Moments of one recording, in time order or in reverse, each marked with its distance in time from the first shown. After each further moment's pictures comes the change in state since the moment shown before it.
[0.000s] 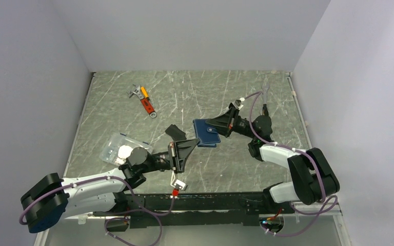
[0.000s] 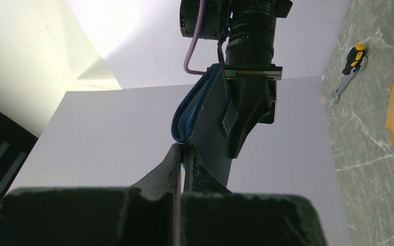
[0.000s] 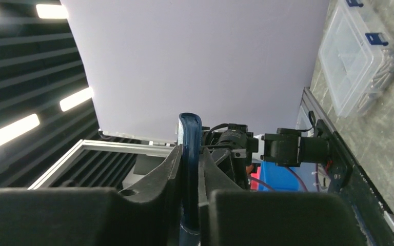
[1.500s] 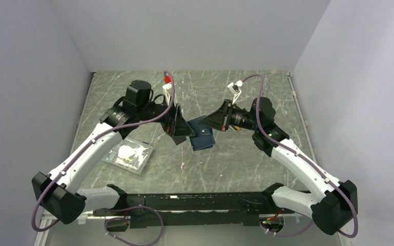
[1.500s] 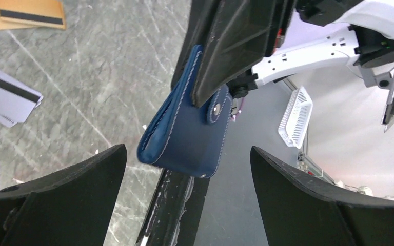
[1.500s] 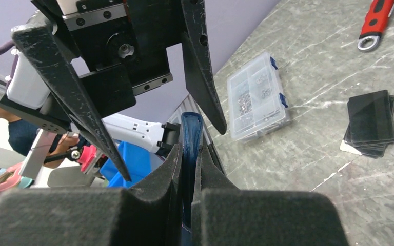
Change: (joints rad) left arm 0.430 0.229 0.932 -1.394 0.402 -2.050; right arm 0.153 -0.307 0.386 -0.944 0.133 -1.023
